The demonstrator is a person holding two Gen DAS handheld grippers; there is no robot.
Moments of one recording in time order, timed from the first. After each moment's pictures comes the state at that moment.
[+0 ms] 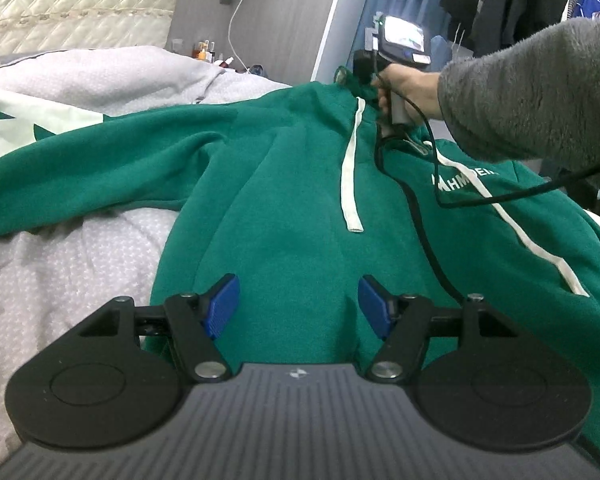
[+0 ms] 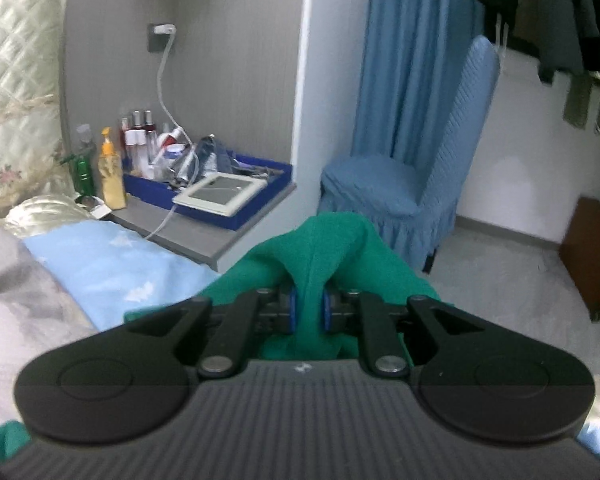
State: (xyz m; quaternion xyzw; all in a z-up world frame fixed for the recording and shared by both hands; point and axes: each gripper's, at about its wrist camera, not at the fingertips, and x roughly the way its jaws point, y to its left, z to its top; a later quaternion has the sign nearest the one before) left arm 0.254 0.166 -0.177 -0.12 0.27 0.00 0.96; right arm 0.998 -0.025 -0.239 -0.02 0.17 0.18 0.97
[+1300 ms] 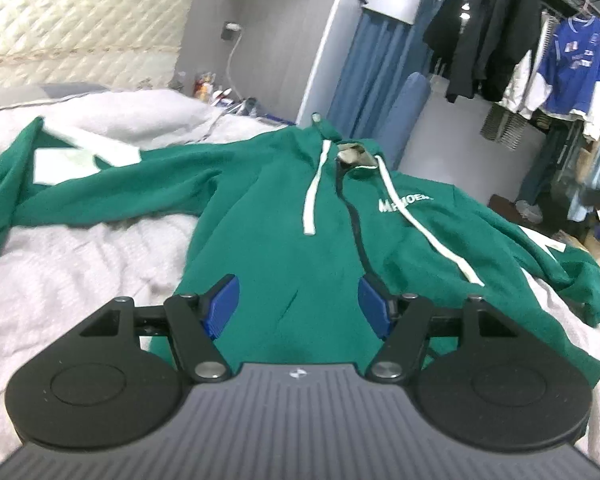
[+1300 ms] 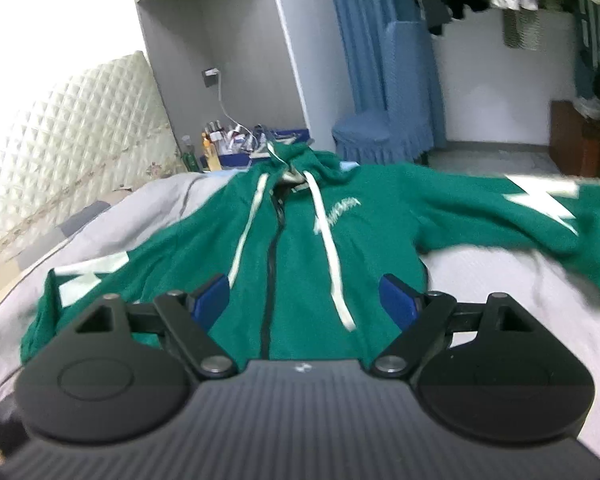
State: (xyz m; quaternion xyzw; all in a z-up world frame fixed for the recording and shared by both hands) left arm 0.114 0.143 -0.103 -0.14 0.24 0.00 0.96; right arm 0.518 -0.353 -0.215 0.10 0.23 0.26 0.93
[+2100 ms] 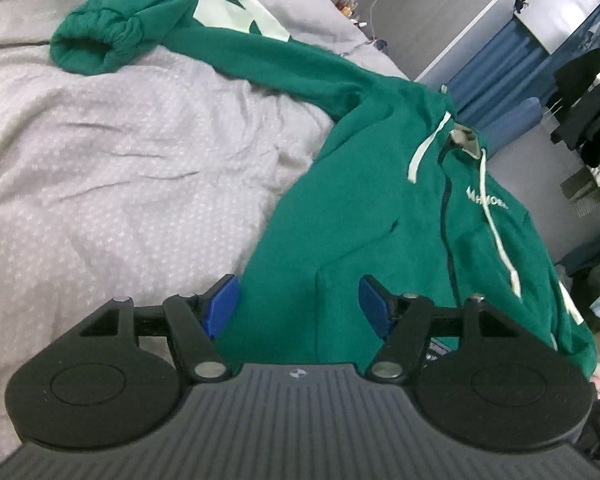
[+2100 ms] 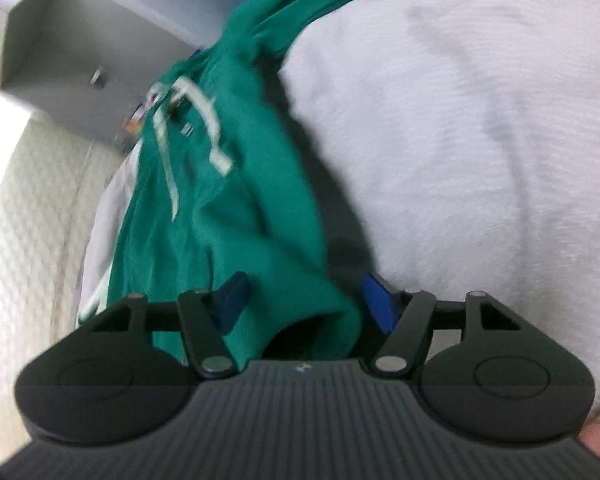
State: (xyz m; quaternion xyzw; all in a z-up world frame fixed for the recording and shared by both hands) left arm 0.062 0.200 -0.139 -0.34 0.34 0.12 0.87; right arm 0.550 -0.423 -0.351 0.35 0.45 0.22 0.79
